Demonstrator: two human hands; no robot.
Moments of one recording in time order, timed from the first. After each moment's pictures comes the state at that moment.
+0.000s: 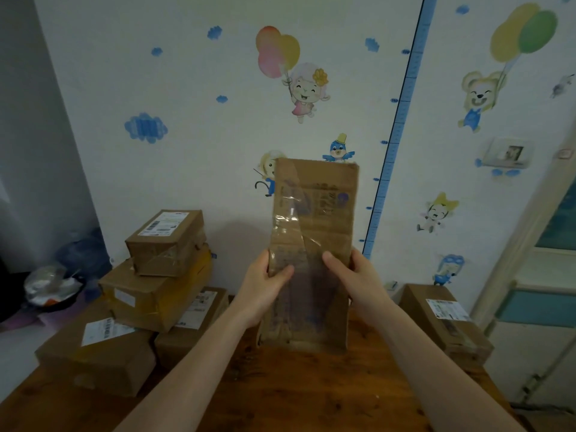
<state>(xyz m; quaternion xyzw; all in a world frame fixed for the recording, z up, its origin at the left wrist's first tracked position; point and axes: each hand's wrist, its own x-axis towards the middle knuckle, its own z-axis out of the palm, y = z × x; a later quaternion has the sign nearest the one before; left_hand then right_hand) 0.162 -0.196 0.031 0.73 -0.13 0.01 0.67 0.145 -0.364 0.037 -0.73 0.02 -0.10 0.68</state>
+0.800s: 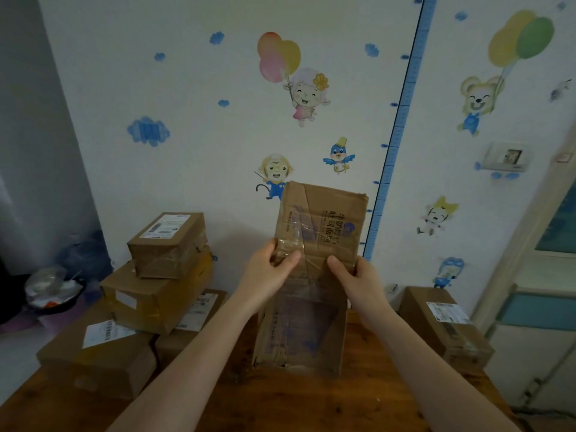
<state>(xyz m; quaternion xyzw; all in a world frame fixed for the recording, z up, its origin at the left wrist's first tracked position) 0.167 -0.199 0.049 0.79 -0.15 0.05 0.60 0.144 -0.361 0.034 -0.75 0.03 -0.15 0.65</state>
